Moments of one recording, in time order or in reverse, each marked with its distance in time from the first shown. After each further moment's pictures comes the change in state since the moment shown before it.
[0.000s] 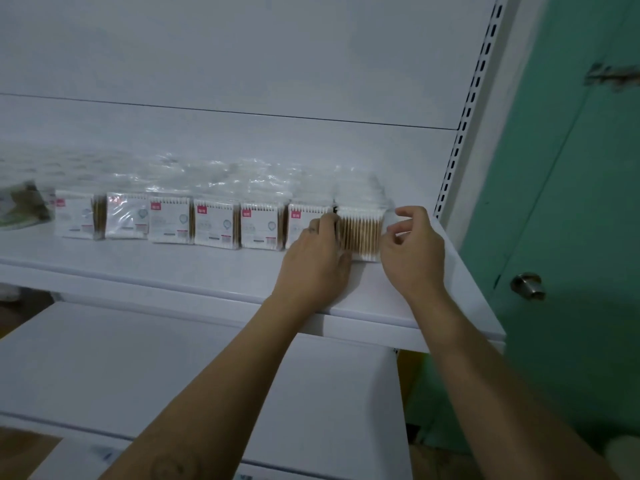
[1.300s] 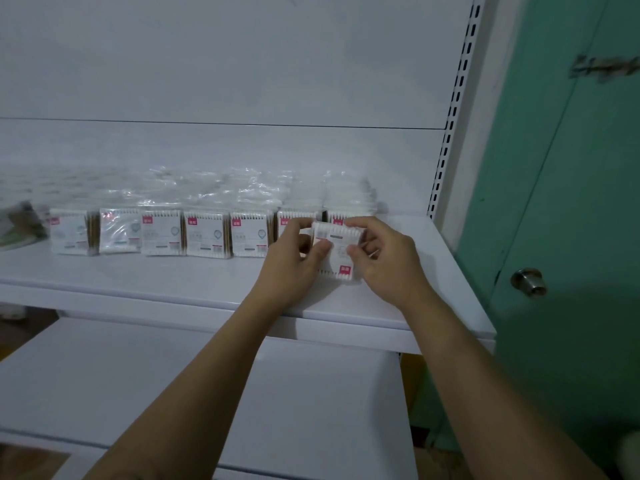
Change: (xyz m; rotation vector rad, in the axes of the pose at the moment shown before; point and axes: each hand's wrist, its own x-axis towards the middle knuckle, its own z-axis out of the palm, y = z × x) left_hand 0.003 -0.012 -0.015 -0.430 -0.054 -0.140; right_hand -0.003 0.003 0.000 0.236 -0.238 -0.206
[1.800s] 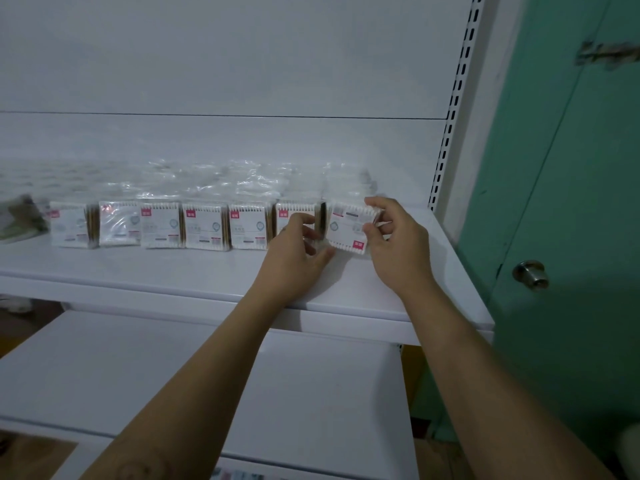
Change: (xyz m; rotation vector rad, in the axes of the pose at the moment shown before) left_hand -0.001 0.002 0.005 0.167 0.017 -0.018; right_hand 0.001 0.002 -0.002 -0.020 0.162 0.106
